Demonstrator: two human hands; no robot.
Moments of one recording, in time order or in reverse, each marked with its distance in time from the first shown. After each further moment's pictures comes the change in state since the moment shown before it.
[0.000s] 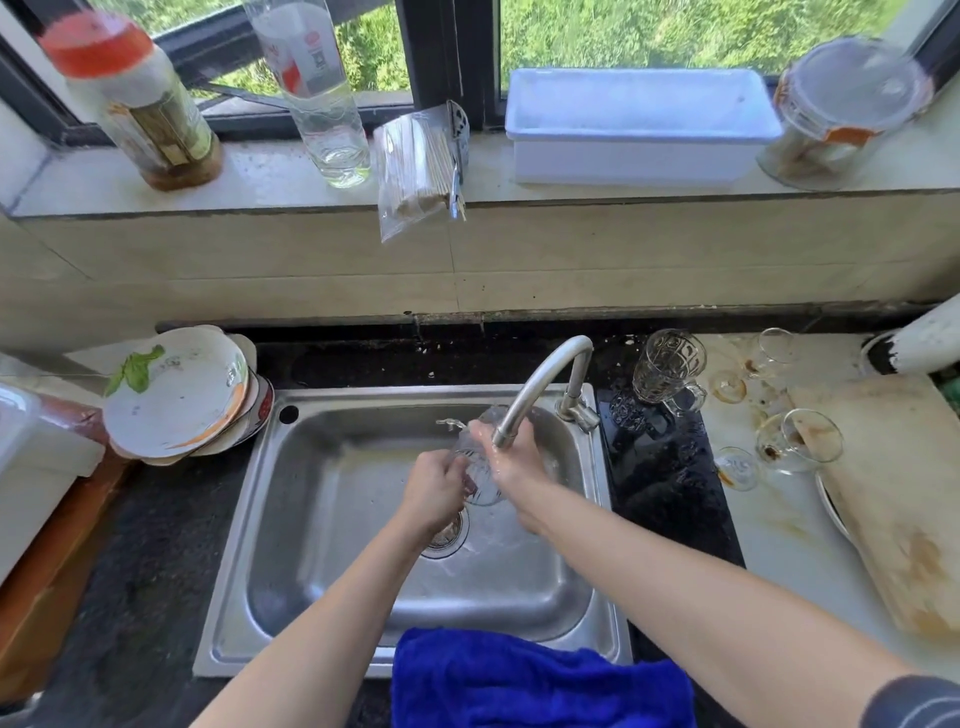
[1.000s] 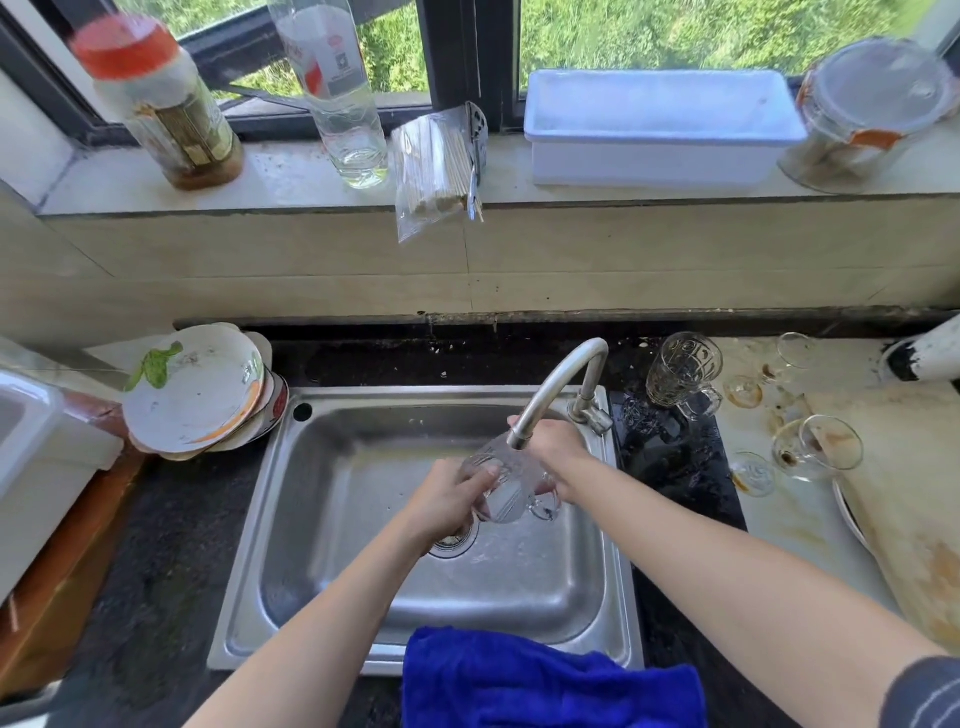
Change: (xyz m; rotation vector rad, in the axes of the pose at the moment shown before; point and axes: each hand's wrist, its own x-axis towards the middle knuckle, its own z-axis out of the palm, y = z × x) left_hand -0.015 0.005 -0.014 -0.005 -0.213 -0.011; right_hand 0.007 -0.023 -0.029 -0.043 0.020 0.132
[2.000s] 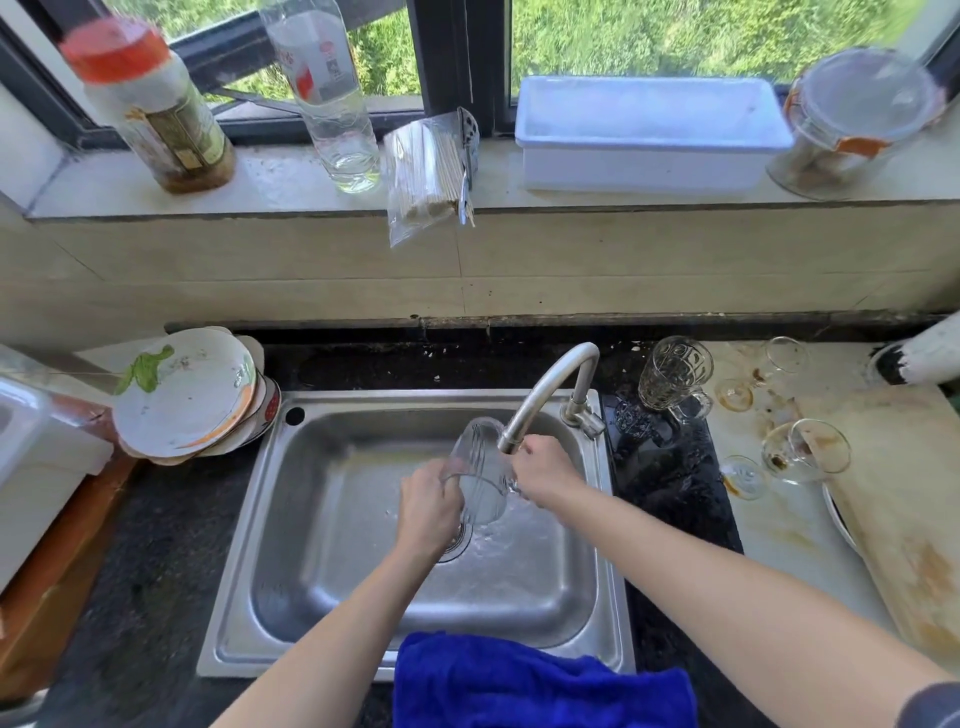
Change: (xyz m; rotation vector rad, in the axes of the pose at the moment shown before) left_hand 0.008 -0.020 0.014 0.200 0.431 0.139; right_hand -0.013 0.015 -0.002 -0.454 -0.027 -0.144
